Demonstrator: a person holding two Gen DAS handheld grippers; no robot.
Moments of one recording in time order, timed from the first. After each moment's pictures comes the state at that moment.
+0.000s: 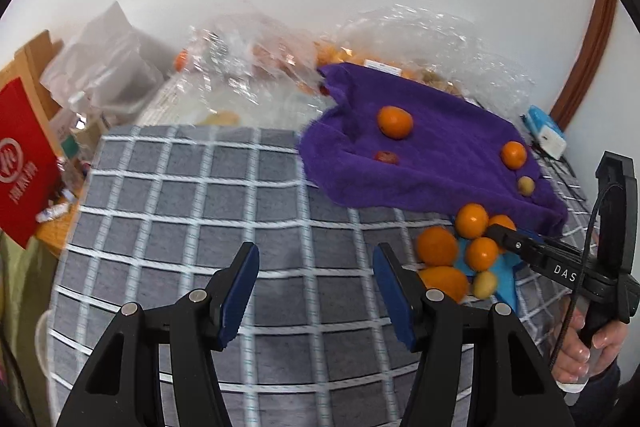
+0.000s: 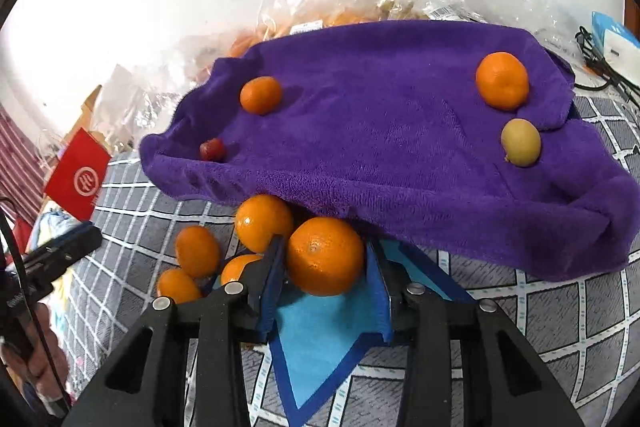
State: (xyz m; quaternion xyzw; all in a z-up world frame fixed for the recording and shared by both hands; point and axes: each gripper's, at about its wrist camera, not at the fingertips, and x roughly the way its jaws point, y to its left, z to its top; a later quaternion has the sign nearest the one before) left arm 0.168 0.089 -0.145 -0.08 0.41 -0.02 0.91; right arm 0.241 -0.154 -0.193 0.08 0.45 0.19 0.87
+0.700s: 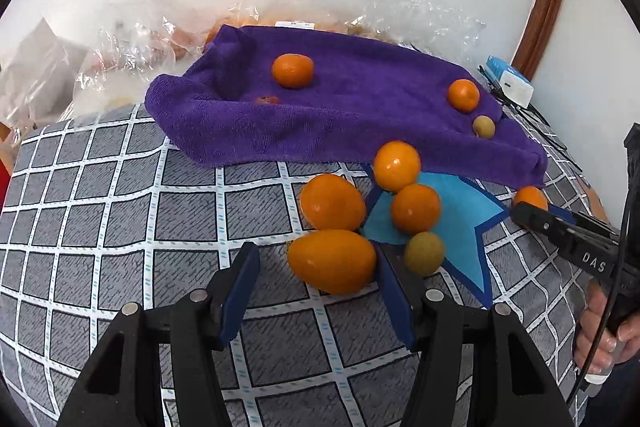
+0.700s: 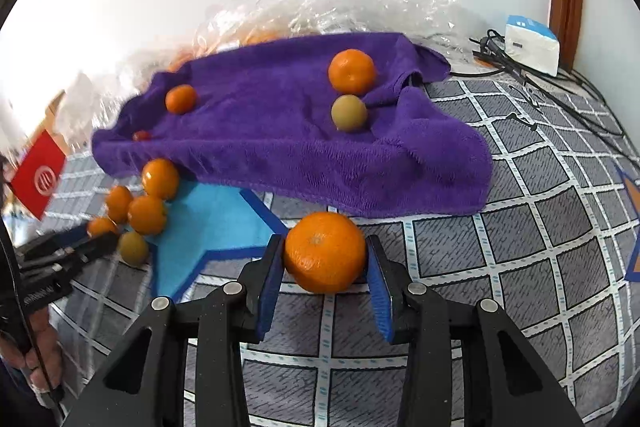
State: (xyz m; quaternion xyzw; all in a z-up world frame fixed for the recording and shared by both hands) left arm 0.175 0.004 -0.190 -0.04 0.42 -0.07 0.91; right arm 0.195 -0.236 -0.197 0.03 0.41 0.10 0.90
